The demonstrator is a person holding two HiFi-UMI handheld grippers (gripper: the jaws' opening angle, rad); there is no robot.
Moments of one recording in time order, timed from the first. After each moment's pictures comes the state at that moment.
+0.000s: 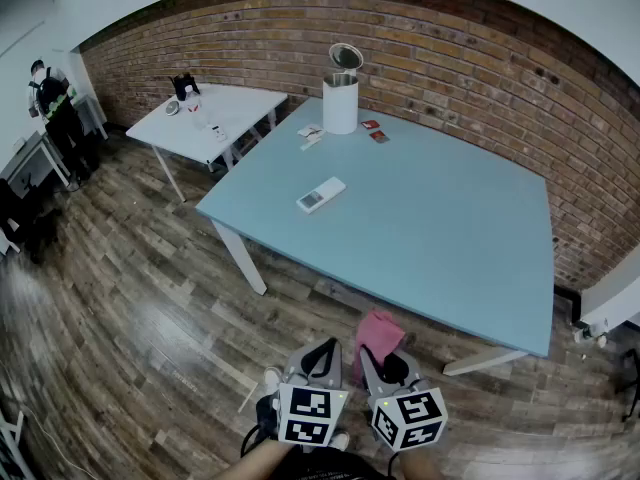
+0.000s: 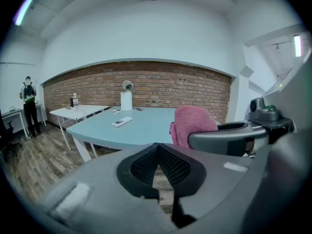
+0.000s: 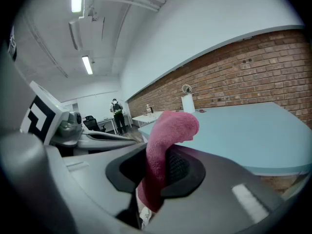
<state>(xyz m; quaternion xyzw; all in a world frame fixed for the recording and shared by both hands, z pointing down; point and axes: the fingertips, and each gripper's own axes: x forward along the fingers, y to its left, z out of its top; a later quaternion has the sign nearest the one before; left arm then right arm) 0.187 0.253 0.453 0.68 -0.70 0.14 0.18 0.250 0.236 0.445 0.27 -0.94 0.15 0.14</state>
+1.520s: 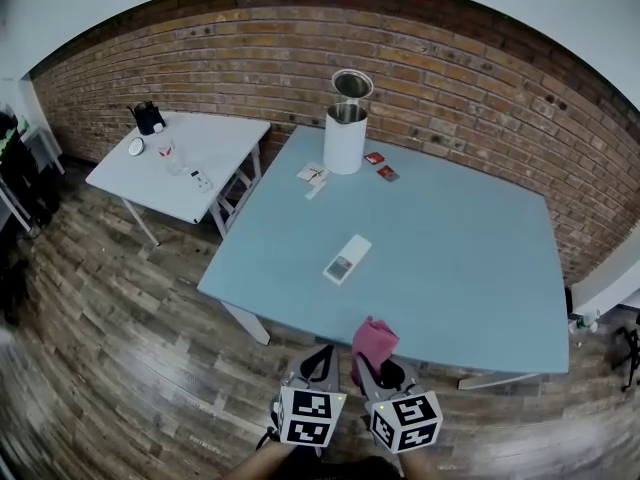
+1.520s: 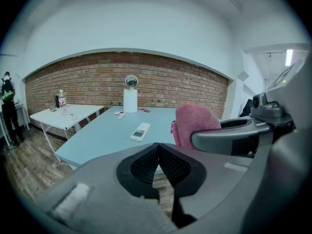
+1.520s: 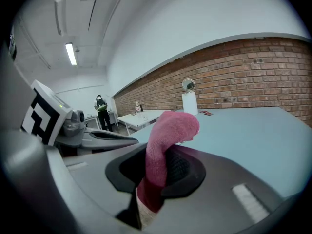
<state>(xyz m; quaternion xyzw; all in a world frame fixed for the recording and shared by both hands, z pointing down) -0.024 0.137 0.460 0.73 -0.63 0.15 0.19 0.043 0.134 0.446 0.35 -0.91 0.15 0.17</state>
